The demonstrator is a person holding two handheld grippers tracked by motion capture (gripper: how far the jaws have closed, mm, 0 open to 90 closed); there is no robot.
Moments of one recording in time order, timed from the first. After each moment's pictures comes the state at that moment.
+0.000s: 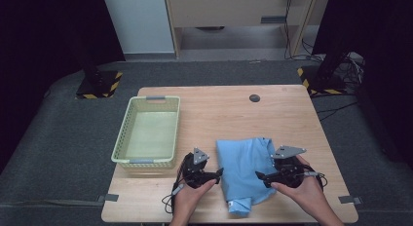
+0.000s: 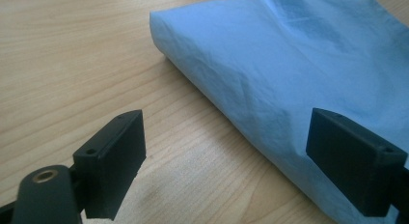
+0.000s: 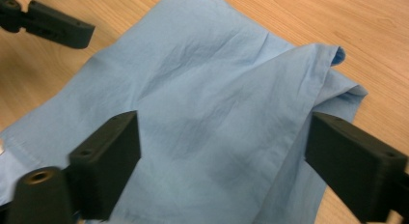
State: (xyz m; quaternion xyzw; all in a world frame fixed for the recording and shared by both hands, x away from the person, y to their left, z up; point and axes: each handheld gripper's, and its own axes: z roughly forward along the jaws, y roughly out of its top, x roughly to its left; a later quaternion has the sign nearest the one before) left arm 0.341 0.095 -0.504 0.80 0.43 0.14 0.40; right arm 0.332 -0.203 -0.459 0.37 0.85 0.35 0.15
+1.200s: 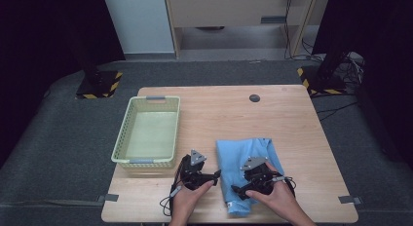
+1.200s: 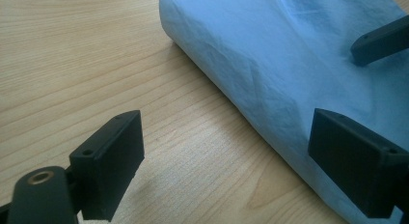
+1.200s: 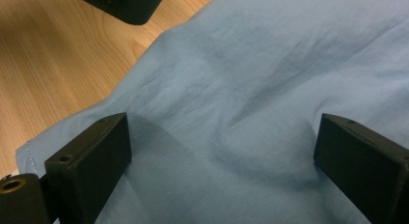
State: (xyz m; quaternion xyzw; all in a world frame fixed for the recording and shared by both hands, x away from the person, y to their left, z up) left arm 0.339 0.102 -0.509 0.79 0.44 0.13 0.40; right arm 0.331 -0.132 -0.506 0.31 0.89 0.33 0.11
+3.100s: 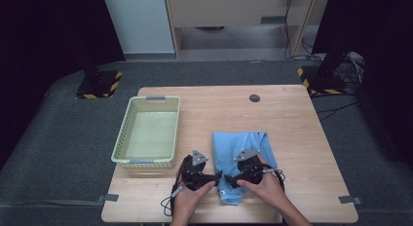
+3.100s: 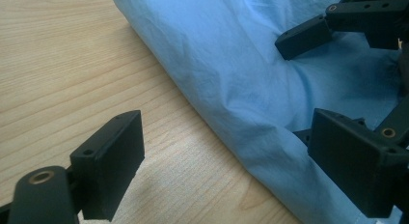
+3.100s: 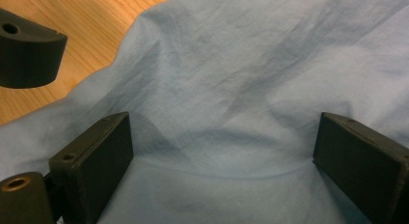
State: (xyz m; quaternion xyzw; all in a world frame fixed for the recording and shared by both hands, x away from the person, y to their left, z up) left arm 0.337 0.098 -0.507 0.80 0.43 0.13 0.40; right arm 0.368 -0.115 -0.534 0.33 0.87 0.35 0.11
